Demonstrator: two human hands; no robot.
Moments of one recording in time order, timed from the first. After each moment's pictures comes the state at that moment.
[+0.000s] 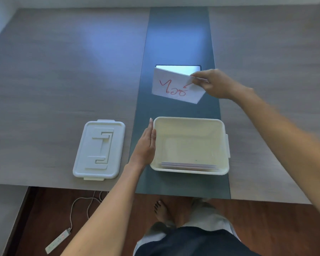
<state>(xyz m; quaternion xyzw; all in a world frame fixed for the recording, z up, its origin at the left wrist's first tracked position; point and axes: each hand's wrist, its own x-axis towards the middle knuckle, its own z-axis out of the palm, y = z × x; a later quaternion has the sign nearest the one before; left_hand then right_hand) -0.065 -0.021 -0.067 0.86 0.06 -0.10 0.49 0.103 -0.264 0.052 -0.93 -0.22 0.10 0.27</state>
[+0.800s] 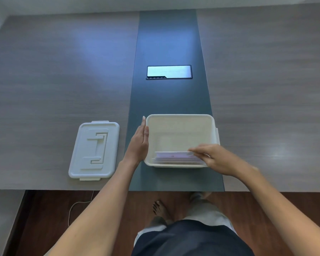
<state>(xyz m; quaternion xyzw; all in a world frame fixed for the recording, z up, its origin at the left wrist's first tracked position) -0.063 -0.019 -0.078 0.88 0.04 -0.08 0.48 -0.096 -0.299 -0.019 -0.90 -0.18 0.25 0.31</state>
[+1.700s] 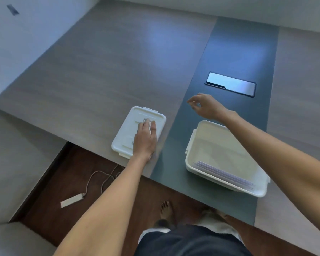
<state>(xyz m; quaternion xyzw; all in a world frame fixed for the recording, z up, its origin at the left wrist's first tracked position) -0.098 0.079 -0.068 0.88 0.28 0.05 0.38 0.091 -0.106 -0.017 -0.91 -0.32 0.15 0.24</state>
